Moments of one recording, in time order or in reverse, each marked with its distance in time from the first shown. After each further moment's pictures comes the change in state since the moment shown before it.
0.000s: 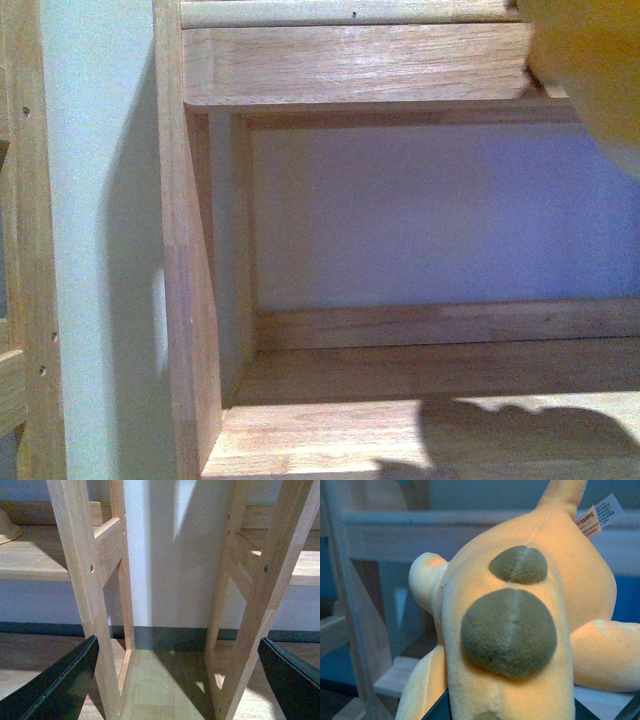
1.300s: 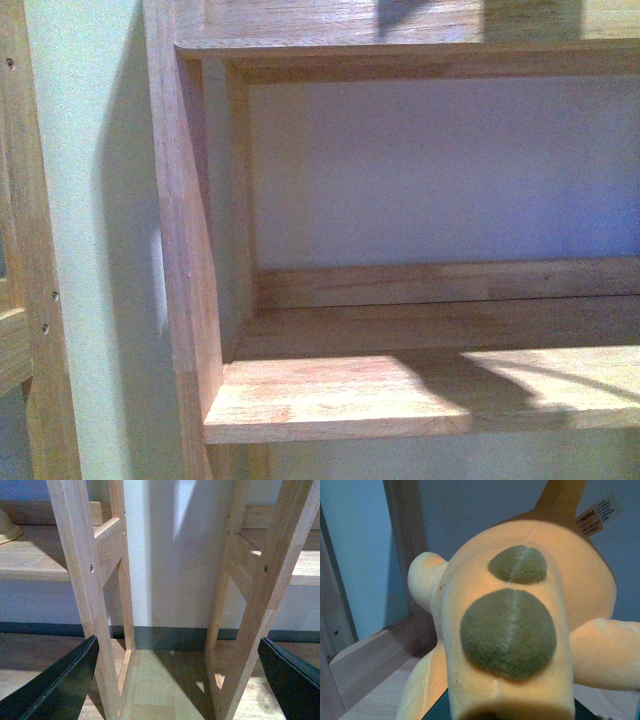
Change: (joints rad) left arm 0.000 0.000 0.000 0.000 0.000 0.000; right arm -0.186 1.200 1.556 -0.333 -0.293 0.203
